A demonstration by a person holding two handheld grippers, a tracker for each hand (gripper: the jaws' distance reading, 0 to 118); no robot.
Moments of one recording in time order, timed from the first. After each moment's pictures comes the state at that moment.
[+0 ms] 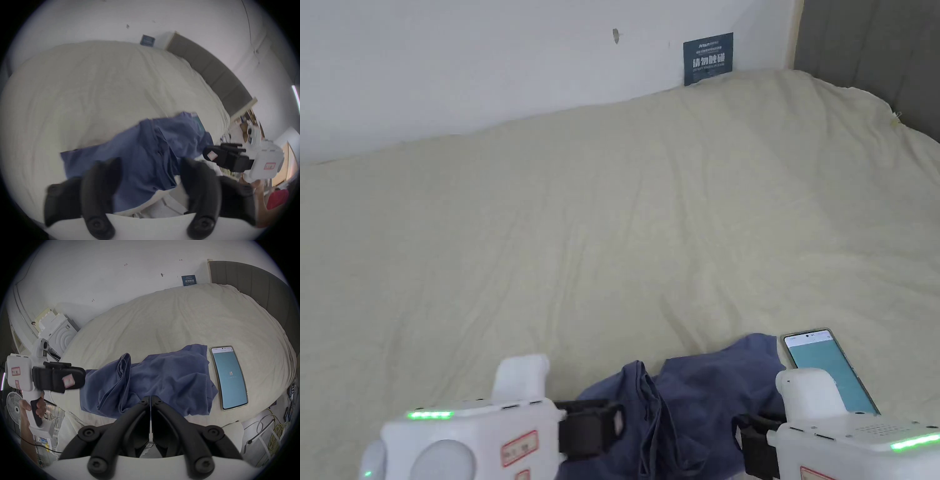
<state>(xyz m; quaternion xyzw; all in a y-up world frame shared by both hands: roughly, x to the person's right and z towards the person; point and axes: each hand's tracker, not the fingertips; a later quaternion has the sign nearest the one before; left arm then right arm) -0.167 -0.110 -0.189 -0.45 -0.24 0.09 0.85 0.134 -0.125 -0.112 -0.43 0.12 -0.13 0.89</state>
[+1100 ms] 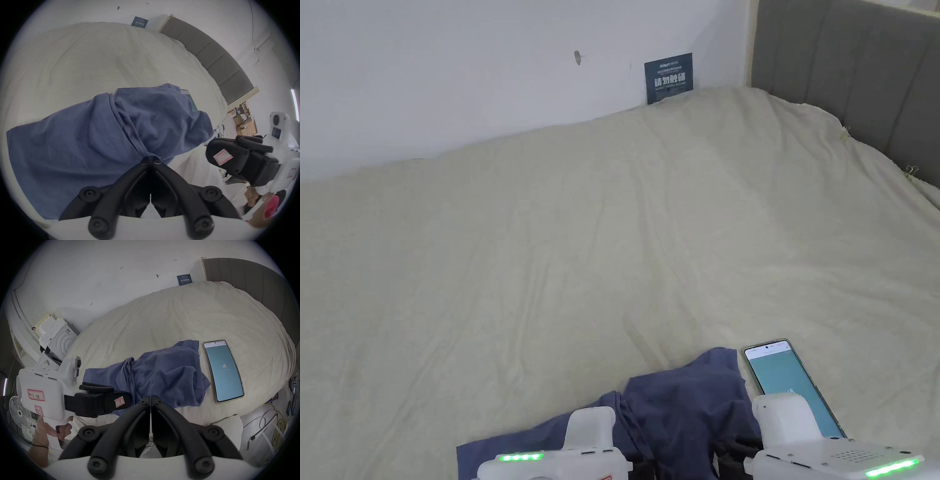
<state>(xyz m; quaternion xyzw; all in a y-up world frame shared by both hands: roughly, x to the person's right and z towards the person) -0.073 -0.184 -0.190 -0.52 -0.30 0.10 0.79 0.168 -0.144 -0.103 -0.43 0.12 -0.15 0.88</state>
